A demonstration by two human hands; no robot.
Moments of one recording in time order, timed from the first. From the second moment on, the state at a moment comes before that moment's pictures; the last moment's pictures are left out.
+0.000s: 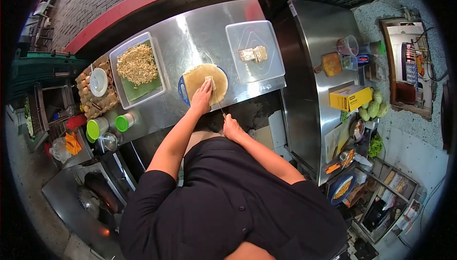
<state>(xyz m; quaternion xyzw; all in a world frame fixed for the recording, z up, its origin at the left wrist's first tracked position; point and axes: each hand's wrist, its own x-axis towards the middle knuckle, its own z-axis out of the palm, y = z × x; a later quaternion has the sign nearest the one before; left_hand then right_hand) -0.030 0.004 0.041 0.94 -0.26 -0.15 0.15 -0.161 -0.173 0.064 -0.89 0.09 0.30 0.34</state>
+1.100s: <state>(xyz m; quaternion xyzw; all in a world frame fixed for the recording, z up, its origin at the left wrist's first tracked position) -0.025 0.003 0.028 0.93 -0.21 -0.15 0.26 -0.138 -0.155 0.059 -0.88 0.09 0.22 0.41</state>
